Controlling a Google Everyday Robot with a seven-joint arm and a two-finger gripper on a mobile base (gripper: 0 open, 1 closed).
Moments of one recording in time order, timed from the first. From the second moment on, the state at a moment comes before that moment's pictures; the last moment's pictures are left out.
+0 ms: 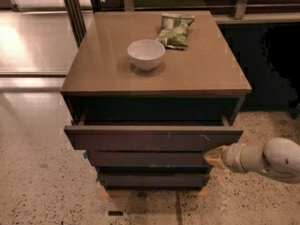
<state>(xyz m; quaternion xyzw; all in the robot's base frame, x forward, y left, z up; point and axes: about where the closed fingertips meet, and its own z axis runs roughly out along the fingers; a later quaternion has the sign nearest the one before) 0.525 -0.231 0.546 -0.43 0.81 0.15 0.37</state>
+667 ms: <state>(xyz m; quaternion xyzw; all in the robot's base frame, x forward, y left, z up) 0.564 -0.231 0.602 -0.47 0.80 0.08 0.37</state>
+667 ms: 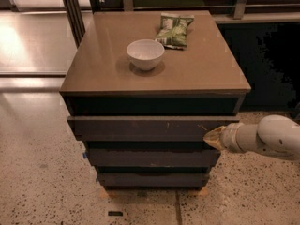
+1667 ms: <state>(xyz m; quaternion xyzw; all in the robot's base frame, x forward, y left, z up) 0.565 -0.235 0.628 -0.47 0.80 0.06 0.37</state>
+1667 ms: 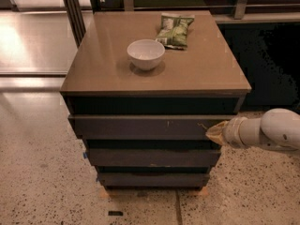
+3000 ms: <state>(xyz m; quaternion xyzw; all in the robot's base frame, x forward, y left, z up) 0.537 -0.227 0.622 -0.48 0.81 0.09 0.33</state>
